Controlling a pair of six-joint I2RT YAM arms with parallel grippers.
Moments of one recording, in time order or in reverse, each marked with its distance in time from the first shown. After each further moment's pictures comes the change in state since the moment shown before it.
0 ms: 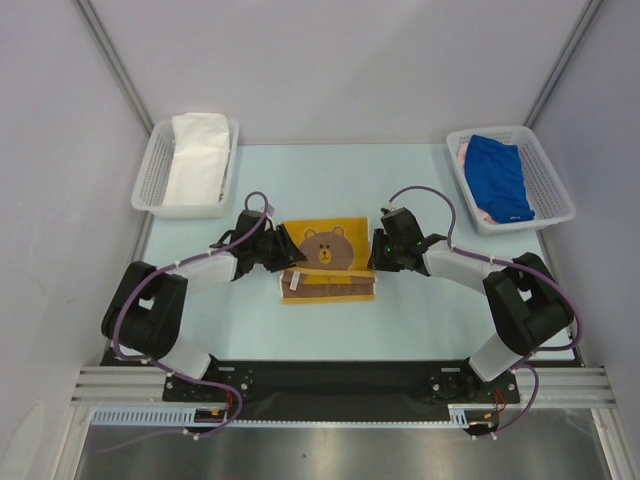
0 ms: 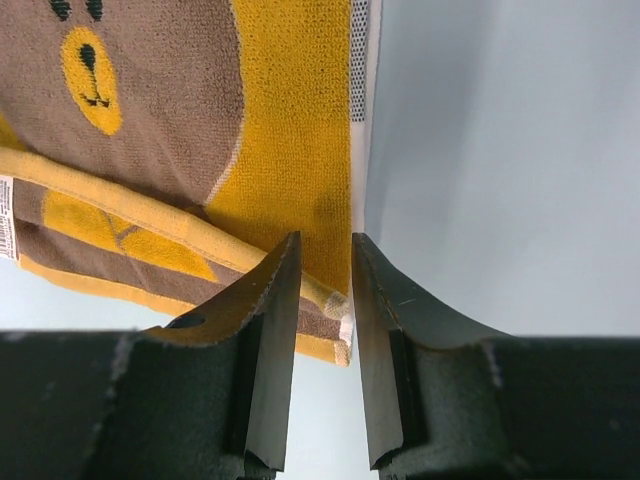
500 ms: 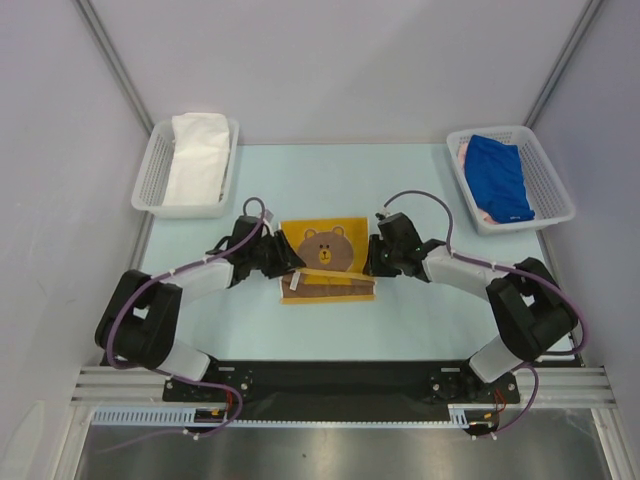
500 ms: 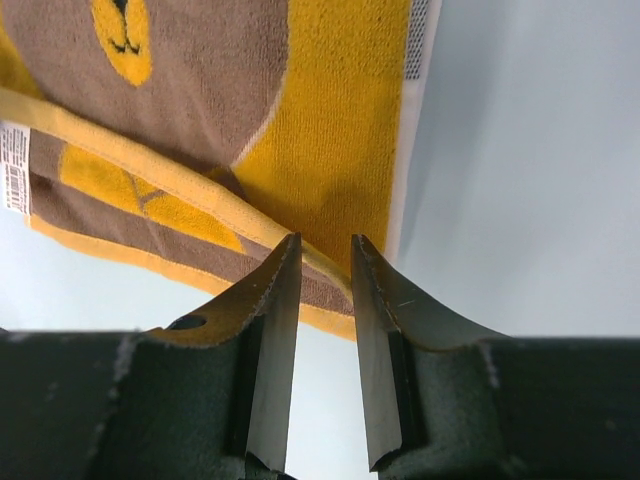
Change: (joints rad) left arm 0.000 -0.061 -0.058 -0.003 0.038 0.001; right arm 0.036 -0.029 -0.026 0.008 -0.035 0.001
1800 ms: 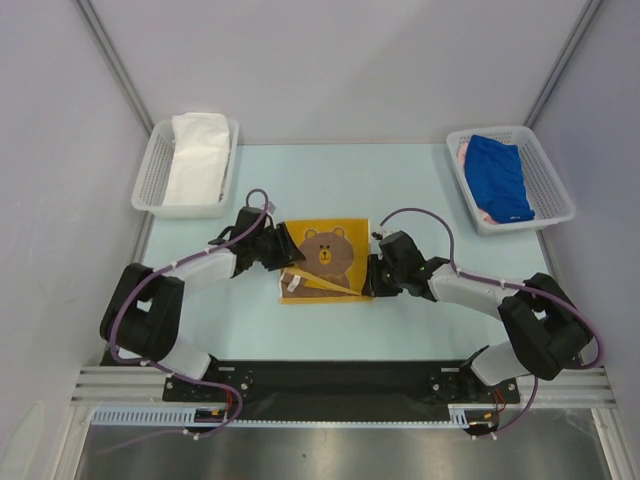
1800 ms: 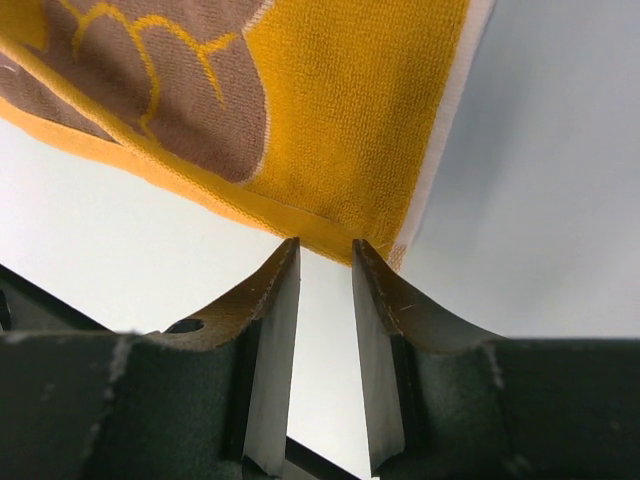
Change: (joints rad) left arm 0.000 0.052 0.114 -0.086 -0.046 0.052; right arm 0.079 -0.112 -0.154 0.027 -0.065 -0.013
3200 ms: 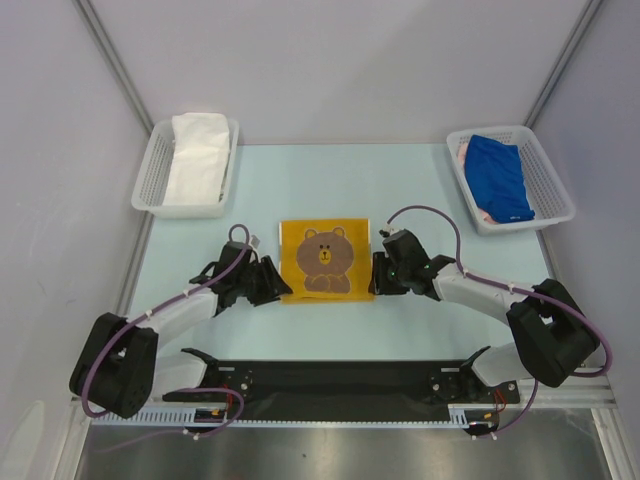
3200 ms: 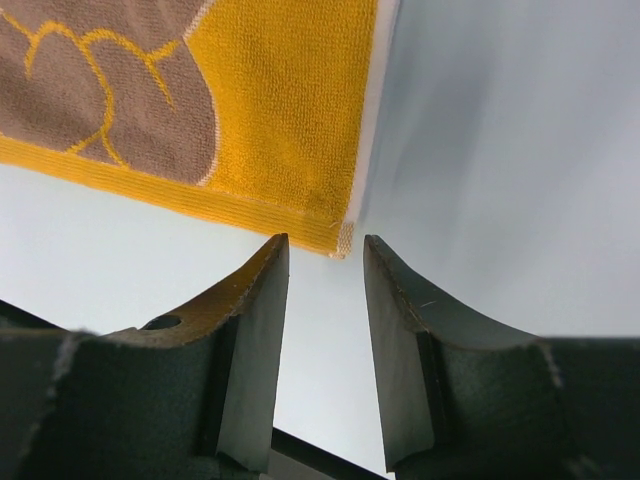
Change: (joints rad) left arm 0.000 -0.329 -0.326 -0.056 -0.010 -0.065; right arm -0.018 -0.049 0.013 -0.087 0.086 0.002
